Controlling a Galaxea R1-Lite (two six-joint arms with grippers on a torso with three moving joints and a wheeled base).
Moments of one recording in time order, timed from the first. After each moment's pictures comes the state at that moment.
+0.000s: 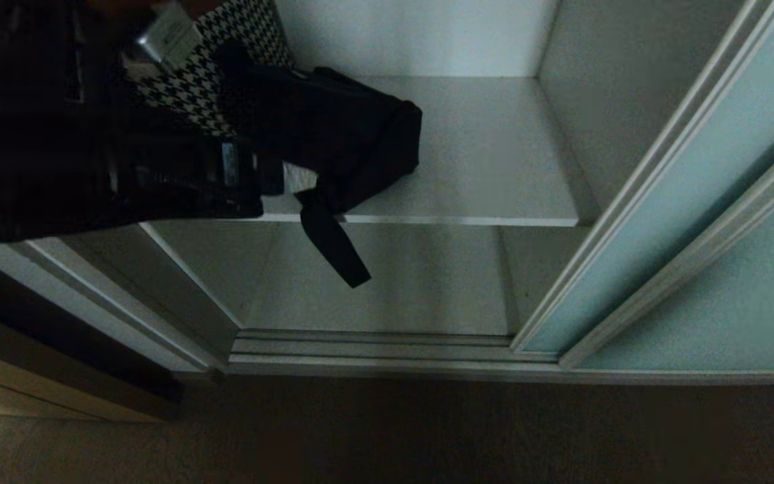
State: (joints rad) left arm -0.45 1.44 -1.32 0.09 0.04 -0.03; right arm 0.01 0.00 0.00 0.00 0.00 0.00
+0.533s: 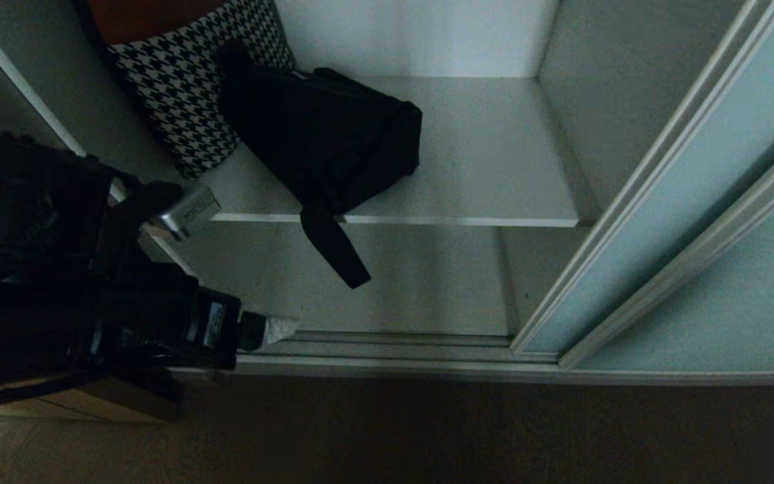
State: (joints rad) left arm -0.47 1.34 -0.98 0.15 0.04 -0.03; right arm 0.01 0.00 0.00 0.00 0.00 0.00
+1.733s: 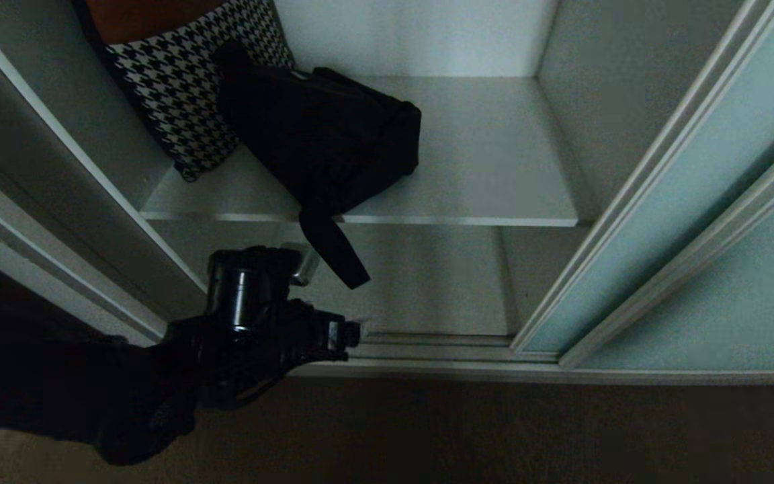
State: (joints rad) left arm -0.52 1.82 -0.74 -0.76 0.12 -0.11; right arm 0.01 0.00 0.00 0.00 0.00 0.00
